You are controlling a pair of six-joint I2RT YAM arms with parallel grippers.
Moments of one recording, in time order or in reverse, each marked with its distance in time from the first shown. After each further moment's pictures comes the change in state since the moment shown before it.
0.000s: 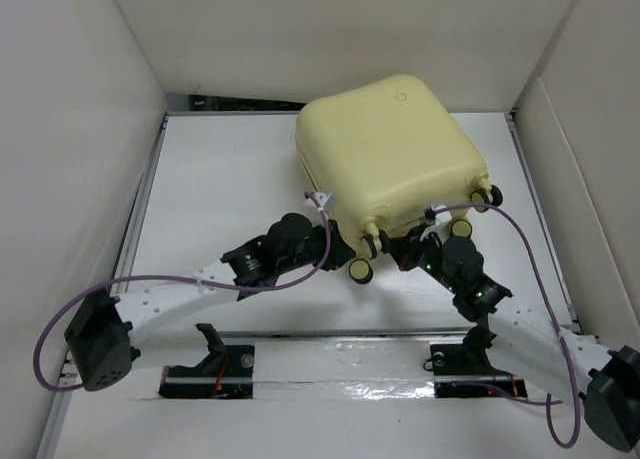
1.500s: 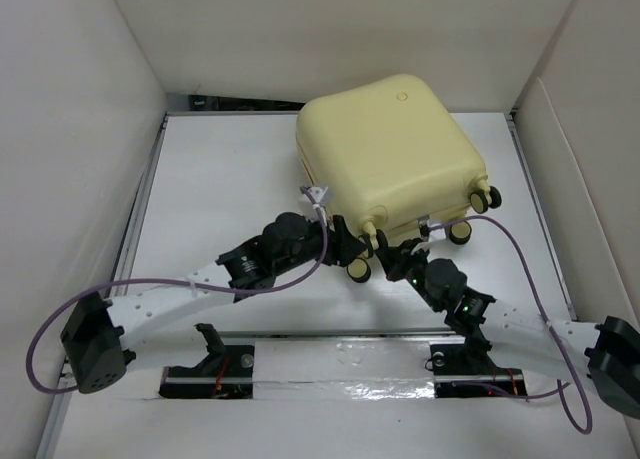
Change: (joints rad) left arm -0.029 -0.025 0.045 0.062 -0.061 0.018; right arm 0.260 0.061 -0.099 0.201 0.408 0.114
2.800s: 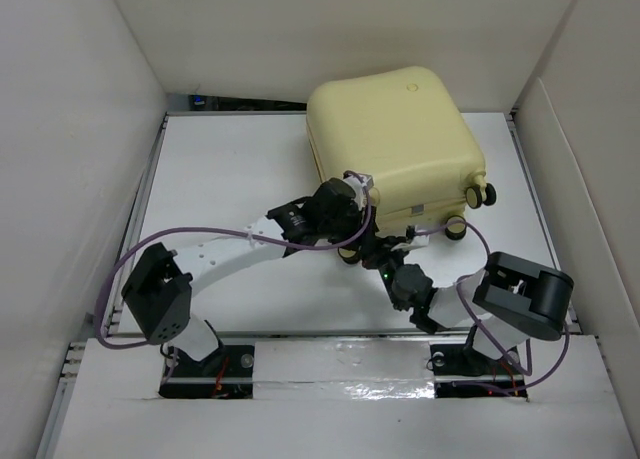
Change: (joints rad) left arm 0.059 0.467 0.396 -0.361 0.178 0.095; right arm 0.139 0.709 0.071 0.806 0.351 0.038
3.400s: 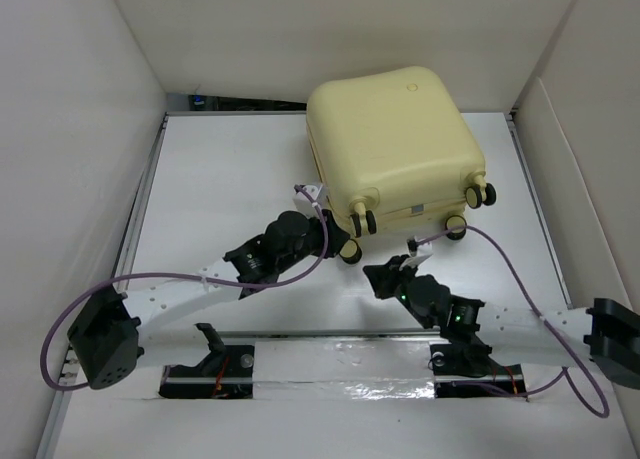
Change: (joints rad) left arm -0.009 -0.383 -0.448 0.422 -0.254 -0.040; right arm 0.115 -0.584 -0.053 -0.814 -0.167 0.139
